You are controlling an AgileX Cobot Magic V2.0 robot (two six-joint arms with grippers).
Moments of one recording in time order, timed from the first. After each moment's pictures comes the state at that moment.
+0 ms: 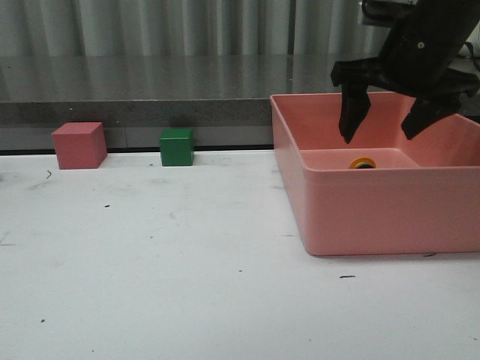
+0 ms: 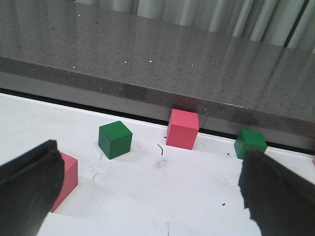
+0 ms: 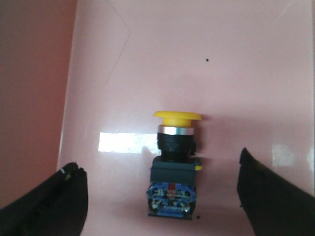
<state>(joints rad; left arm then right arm) 0.09 0.46 -0.43 -0.12 0.24 -0.06 0.18 1.88 -1.41 0.08 0.62 0.16</state>
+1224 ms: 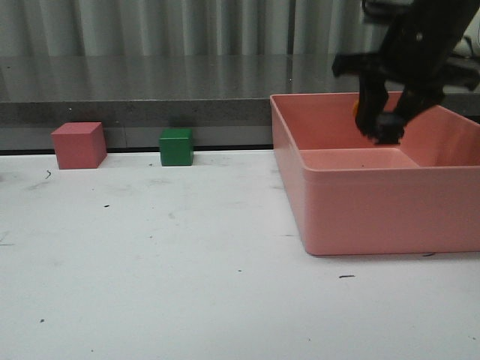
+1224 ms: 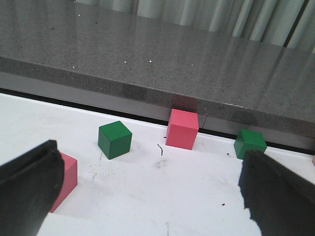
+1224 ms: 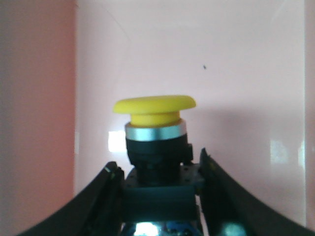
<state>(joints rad) 0.09 0.46 -0.43 -0.12 0.24 -0.06 0.19 1.83 -1.49 0.09 0.71 0.16</state>
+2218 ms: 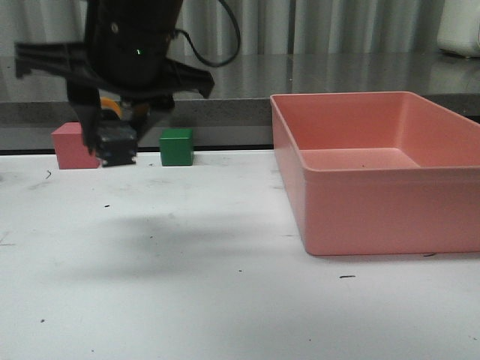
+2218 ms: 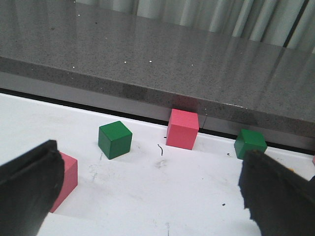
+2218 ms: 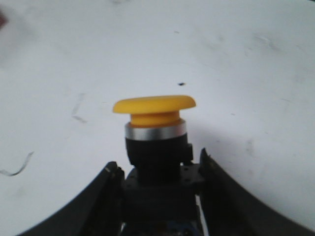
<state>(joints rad) 0.09 0.46 -0.43 -0.12 0.24 -0.06 0.82 2.11 -1.85 -0.09 0.75 0.56</state>
